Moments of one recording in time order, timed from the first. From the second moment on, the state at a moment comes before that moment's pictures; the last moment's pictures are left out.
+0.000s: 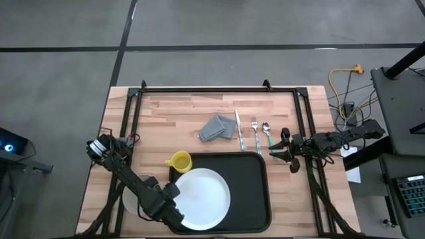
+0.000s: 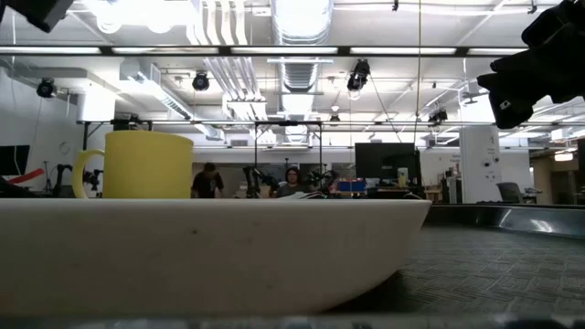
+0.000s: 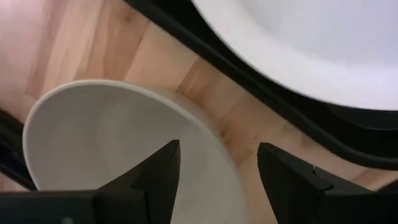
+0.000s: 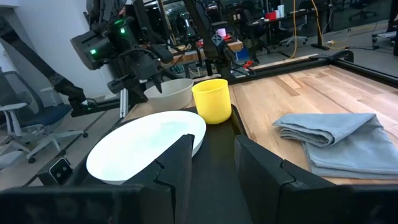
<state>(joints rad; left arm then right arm) -0.75 1.88 1.47 -1.32 0.05 -1.37 0.32 0.09 0.01 0.04 0.23 0.28</state>
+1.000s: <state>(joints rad) -0.76 1.88 1.37 -1.24 0.09 -1.36 0.32 0.09 0.01 0.04 0.23 0.28</state>
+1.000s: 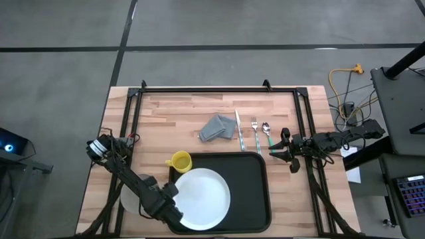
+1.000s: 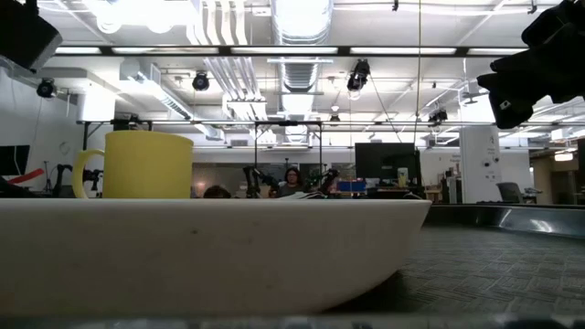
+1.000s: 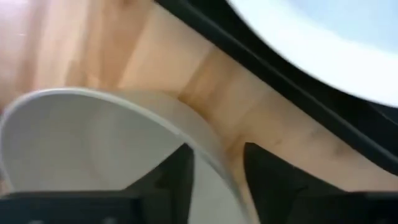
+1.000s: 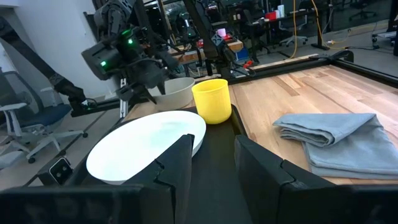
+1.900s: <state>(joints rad) -0.77 1.88 1.66 -1.46 0.07 -1.23 0.32 0.09 0.01 0.04 0.23 0.28</state>
